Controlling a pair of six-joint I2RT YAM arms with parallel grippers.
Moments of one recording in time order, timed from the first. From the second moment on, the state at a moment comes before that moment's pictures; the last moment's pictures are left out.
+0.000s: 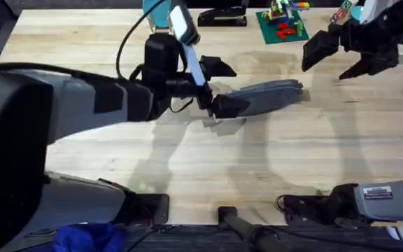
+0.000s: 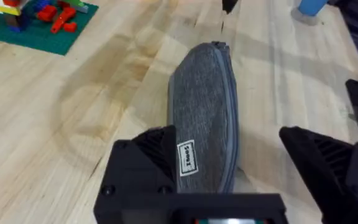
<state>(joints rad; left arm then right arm) -0.36 1.60 0.61 0.48 0.96 0.21 -0.10 1.62 1.48 -1.27 -0.15 0.07</state>
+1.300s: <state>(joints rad) -0.63 1.60 1.07 -0.30 0.56 0.63 -0.10 1.62 1.48 -1.27 -0.15 0.07</state>
